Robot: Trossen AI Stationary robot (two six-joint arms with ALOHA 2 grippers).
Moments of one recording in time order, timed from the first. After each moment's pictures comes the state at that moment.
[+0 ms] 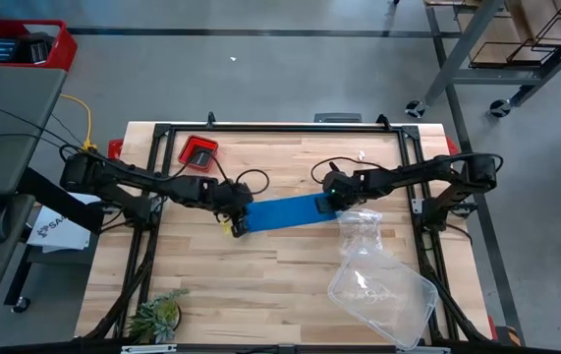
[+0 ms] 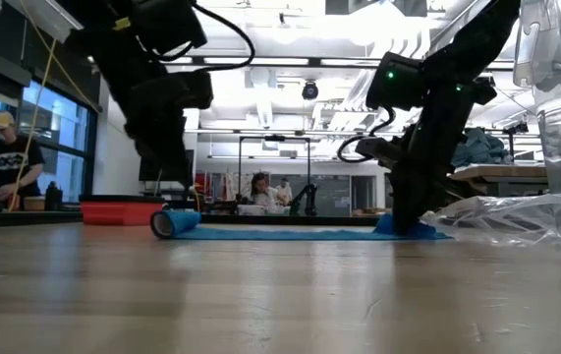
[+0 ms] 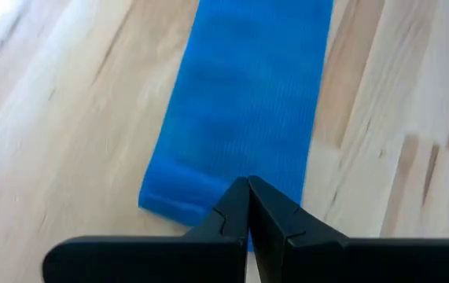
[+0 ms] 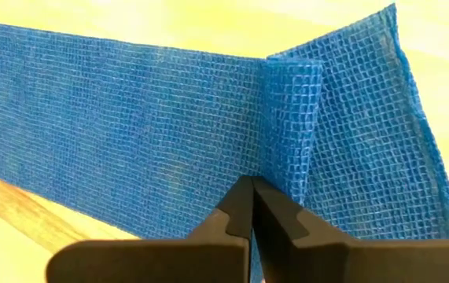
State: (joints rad) left arm 0.01 1.43 0.77 -0.33 -0.12 -0.36; right arm -0.18 1.58 0.73 -0.30 0.00 1.05
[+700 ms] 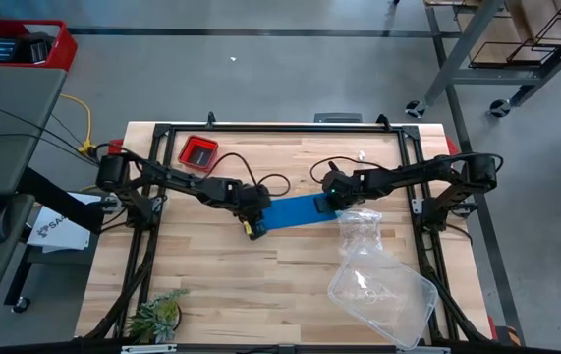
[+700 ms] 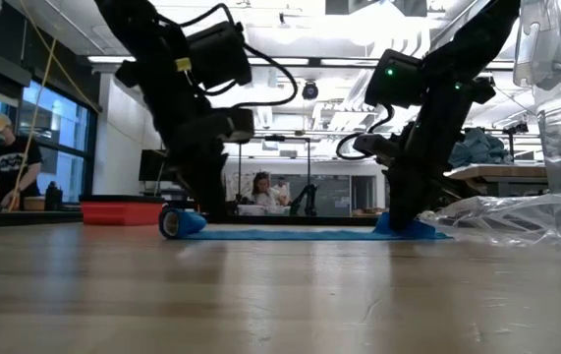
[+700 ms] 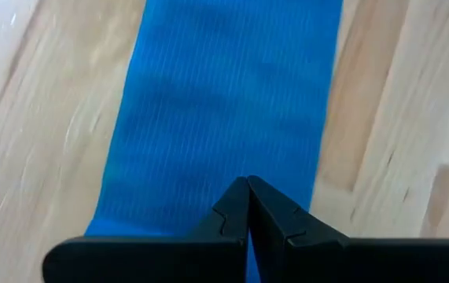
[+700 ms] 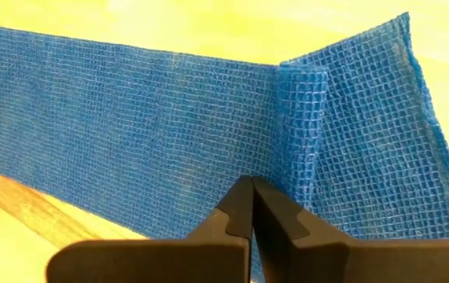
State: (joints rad) left arm 0.04 1.72 0.92 -0.30 -0.03 -0.32; right arm -0.18 1.58 0.73 -0.29 0.00 1.05
